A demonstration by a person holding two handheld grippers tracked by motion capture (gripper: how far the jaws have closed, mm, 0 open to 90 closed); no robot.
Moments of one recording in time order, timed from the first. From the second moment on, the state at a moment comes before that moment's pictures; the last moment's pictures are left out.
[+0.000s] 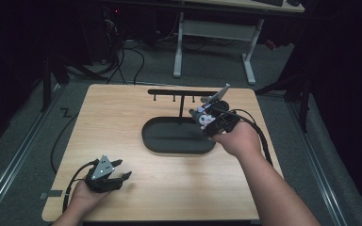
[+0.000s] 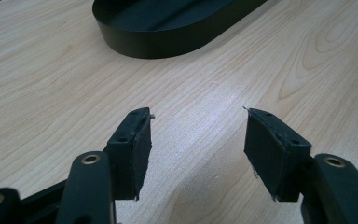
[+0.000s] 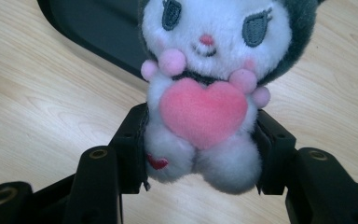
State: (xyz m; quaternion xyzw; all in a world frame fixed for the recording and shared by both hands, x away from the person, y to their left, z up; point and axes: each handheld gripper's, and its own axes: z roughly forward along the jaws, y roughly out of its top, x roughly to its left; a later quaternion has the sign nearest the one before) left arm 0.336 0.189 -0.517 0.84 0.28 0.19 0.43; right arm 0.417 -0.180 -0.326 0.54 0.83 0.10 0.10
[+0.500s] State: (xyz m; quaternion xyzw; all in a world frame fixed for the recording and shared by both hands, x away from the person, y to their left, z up) left arm 0.335 0.189 -0.517 0.84 0.28 0.19 0.43; right arm 0.434 -0.160 -0.312 0.53 0.83 0.11 0.11
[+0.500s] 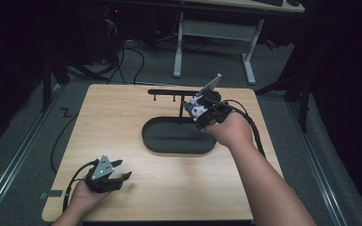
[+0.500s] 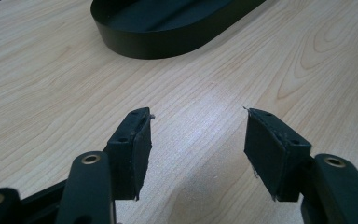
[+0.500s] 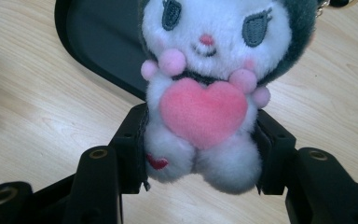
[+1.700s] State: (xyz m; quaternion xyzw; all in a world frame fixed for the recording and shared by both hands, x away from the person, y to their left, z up) left arm 0.336 0.187 -0.518 0.84 0.27 0.19 0.42; right arm 0.450 -0.179 -0.321 0.56 0.81 0.12 0.12
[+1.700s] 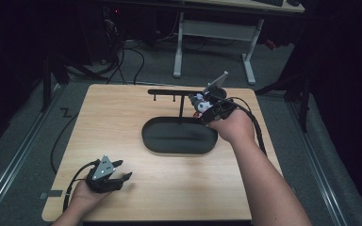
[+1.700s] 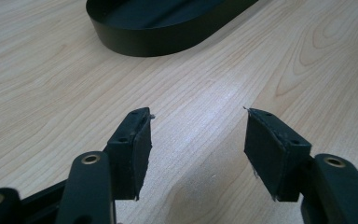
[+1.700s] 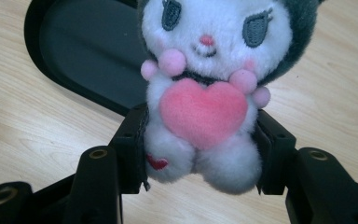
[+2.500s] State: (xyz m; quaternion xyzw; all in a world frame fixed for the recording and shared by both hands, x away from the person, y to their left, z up) left arm 0.335 0.184 -0.520 0.85 0.26 0.19 0.42; right arm 0.450 -0.178 -0.378 0.56 0.82 0.10 0.09
